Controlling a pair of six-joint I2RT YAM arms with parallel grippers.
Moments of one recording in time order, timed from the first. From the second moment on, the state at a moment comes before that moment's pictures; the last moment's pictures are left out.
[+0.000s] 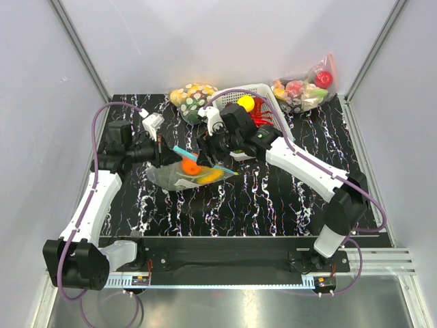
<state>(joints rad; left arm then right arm) -0.07 1.13 0.99 -0.48 0.89 -0.05 0.79 1.70 1.60 -0.52 -0.36 0.10</state>
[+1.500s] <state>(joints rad) -0.07 1.13 0.99 -0.48 0.89 -0.03 0.75 1.75 1.59 -0.49 -0.41 0.11</state>
